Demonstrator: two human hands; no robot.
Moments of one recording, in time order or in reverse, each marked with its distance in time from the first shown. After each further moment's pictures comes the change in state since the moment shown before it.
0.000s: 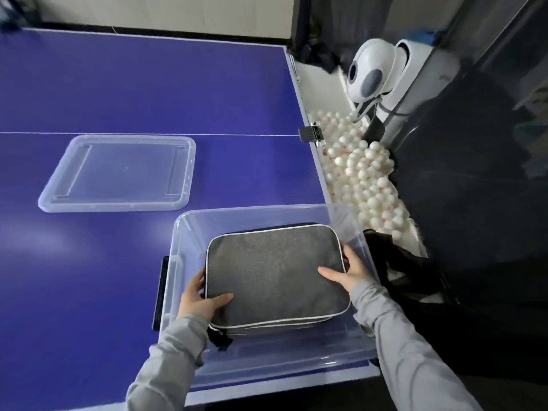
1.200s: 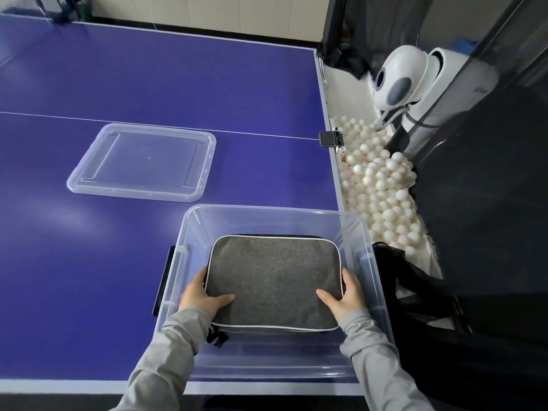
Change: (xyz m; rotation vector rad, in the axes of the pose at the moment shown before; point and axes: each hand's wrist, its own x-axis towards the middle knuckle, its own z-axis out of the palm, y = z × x) left_hand 0.007 -0.014 0.000 0.448 0.072 0.030; right_hand -0.010 0.032 0.012 -0.335 0.070 -0.132
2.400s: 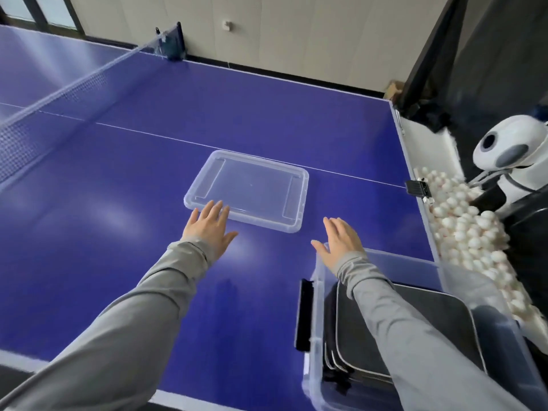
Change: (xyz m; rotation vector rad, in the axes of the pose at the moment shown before) left_hand 0.129 0.015 -0.276 1.098 0.250 0.419; right_hand 0.061 -0.241 0.194 -0.843 -0.074 -0.520
